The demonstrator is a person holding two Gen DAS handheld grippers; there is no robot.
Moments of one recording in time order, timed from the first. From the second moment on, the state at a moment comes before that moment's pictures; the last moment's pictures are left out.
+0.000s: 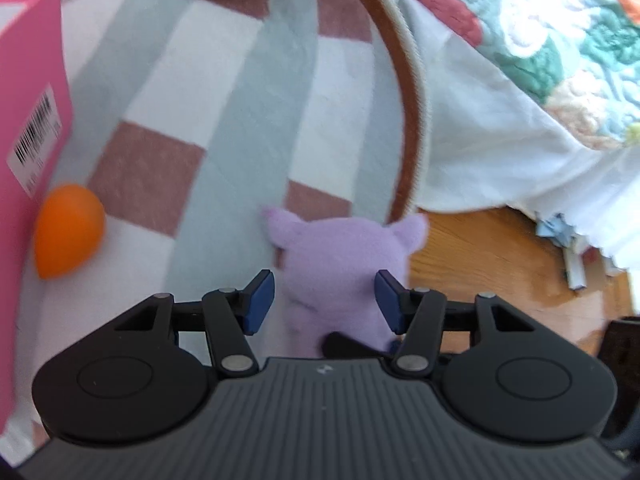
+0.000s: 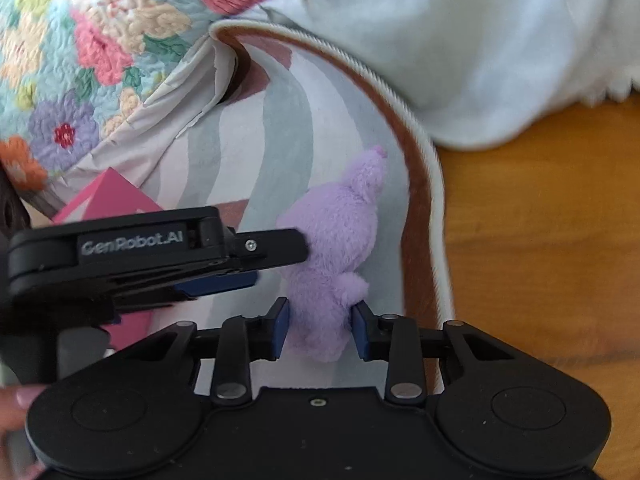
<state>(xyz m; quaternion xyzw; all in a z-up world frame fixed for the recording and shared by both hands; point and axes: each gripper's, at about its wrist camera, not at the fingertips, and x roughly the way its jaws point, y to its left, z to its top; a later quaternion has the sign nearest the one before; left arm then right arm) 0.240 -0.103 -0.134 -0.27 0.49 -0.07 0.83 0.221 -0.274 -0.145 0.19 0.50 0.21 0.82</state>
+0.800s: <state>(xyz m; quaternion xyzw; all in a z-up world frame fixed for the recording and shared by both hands) 0.207 -0.106 -0.150 -0.28 0.50 -0.08 0.82 0.164 -0.225 -0.127 -0.06 0.42 0.21 0.88</state>
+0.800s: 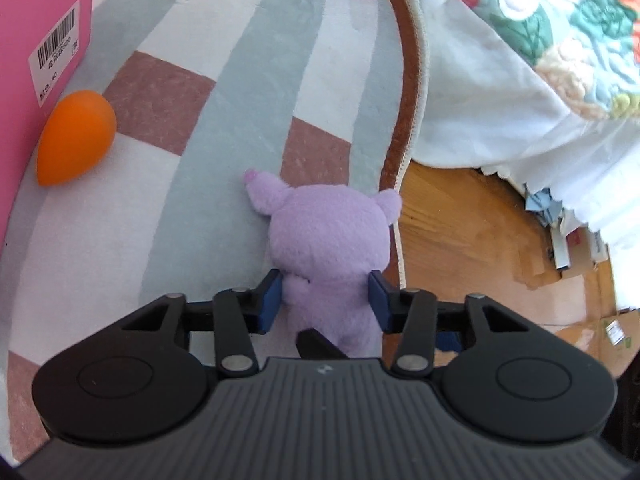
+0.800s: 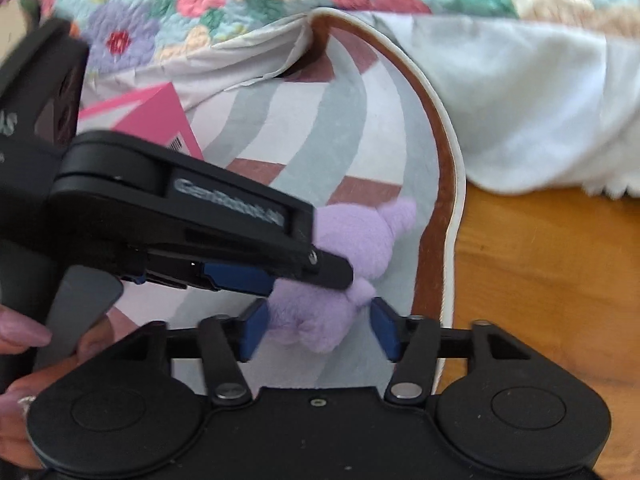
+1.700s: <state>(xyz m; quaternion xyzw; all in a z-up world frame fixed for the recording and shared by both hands) 0.176 -0.122 -0.113 -0.19 0.50 -0.12 0.84 0.136 -0.217 -0.110 -0.02 0.42 0.20 0.89</state>
